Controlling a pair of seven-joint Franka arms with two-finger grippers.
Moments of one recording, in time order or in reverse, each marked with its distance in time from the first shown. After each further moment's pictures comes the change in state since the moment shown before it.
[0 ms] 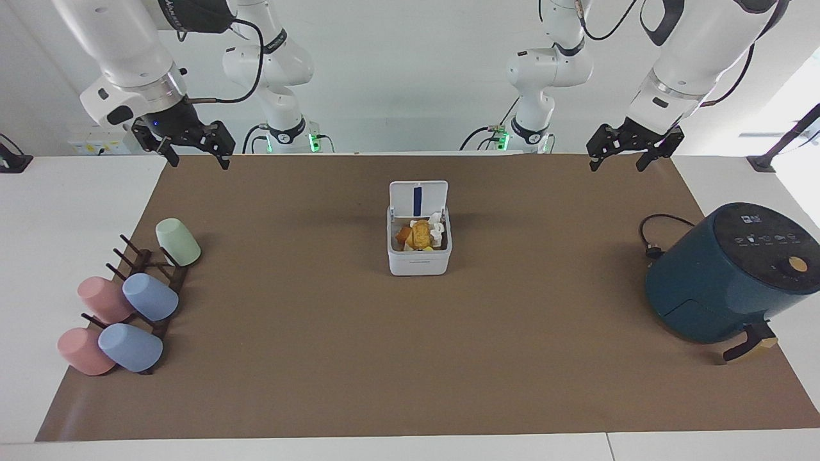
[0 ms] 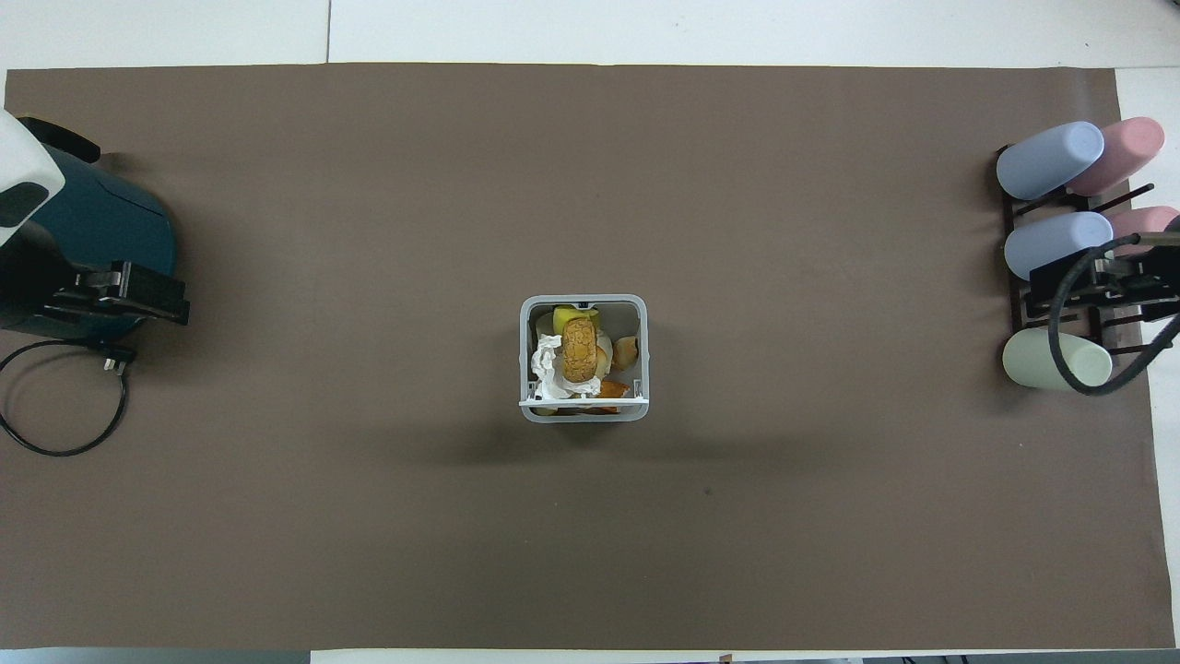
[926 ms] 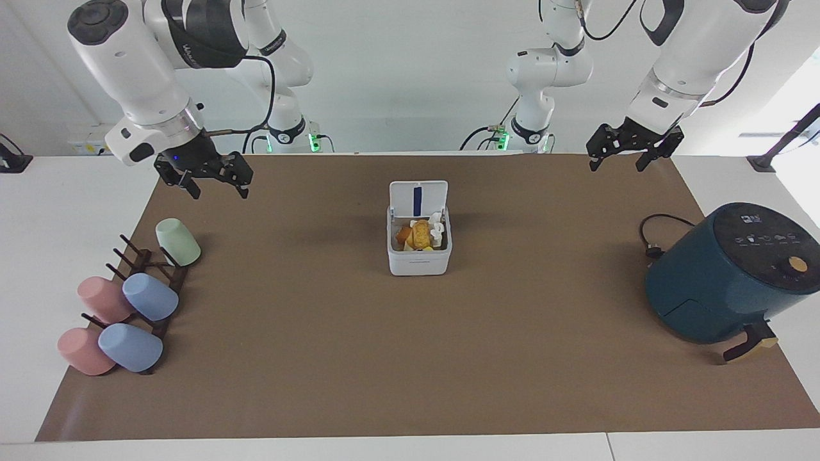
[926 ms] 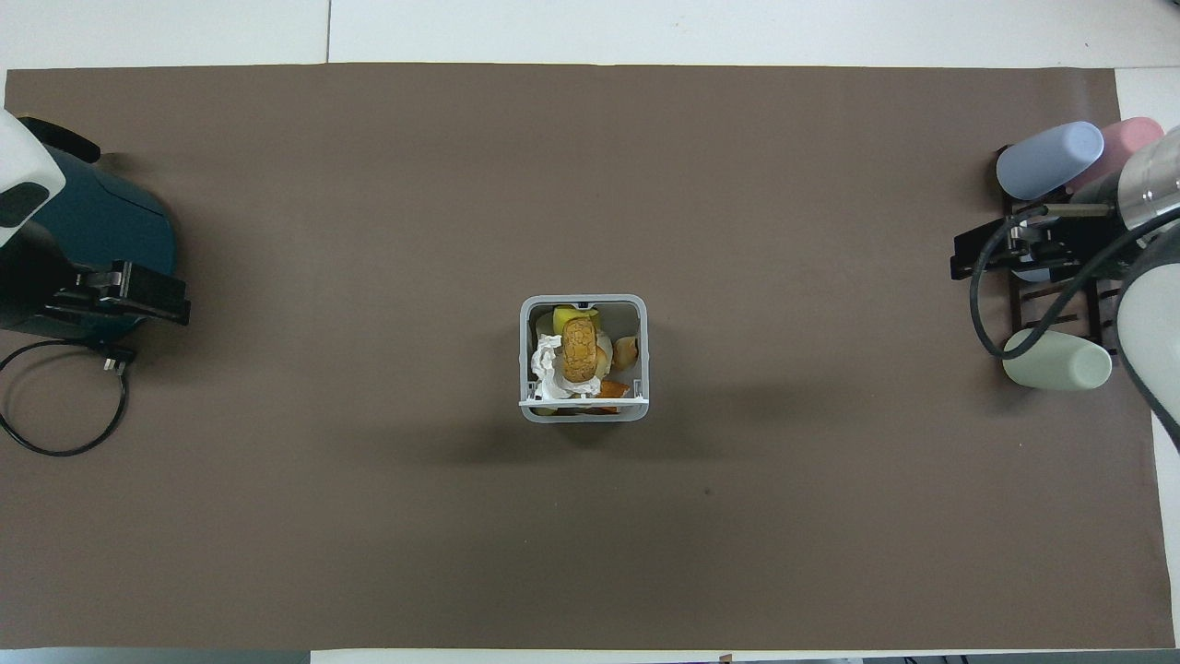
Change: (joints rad) left arm 0.000 0.000 0.000 0.000 -0.001 0.000 0.000; right arm -0.043 0.031 0.064 -0.073 0.071 0.130 0.000
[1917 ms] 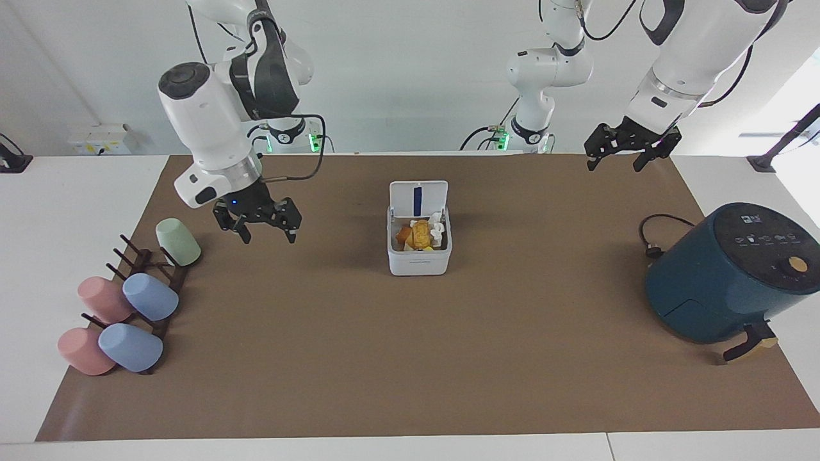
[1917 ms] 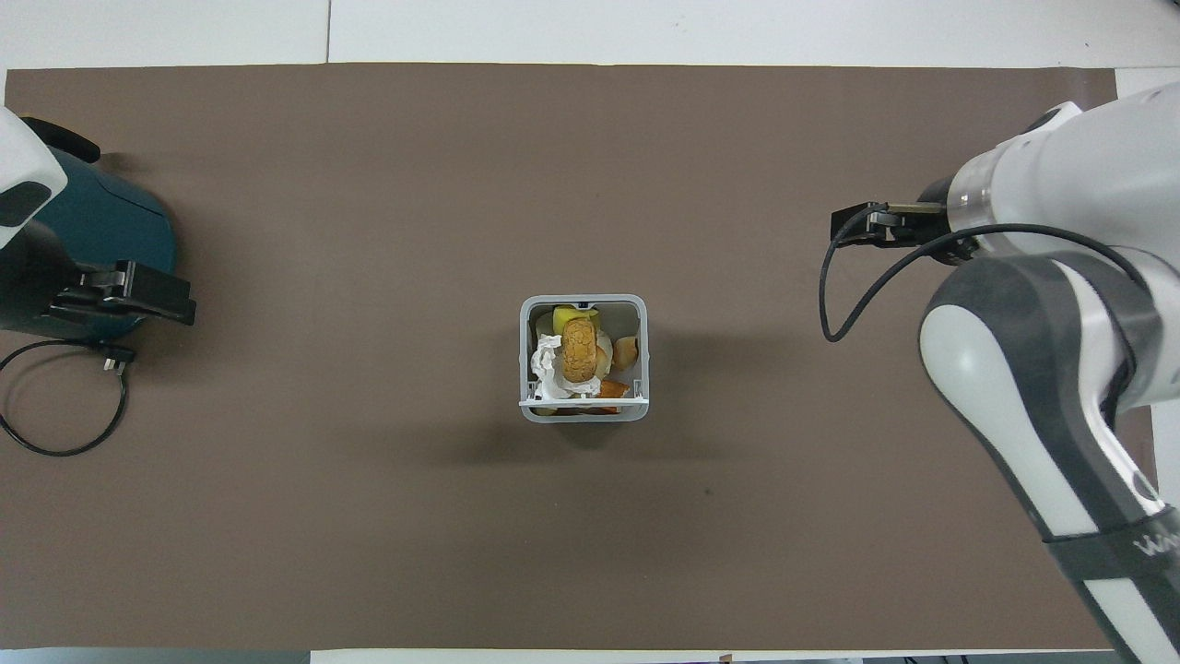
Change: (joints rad) left arm 0.000 0.000 -0.001 0.000 -0.013 0.000 0.000; right arm -0.039 0.058 0.147 -0.117 0.013 0.345 0.140
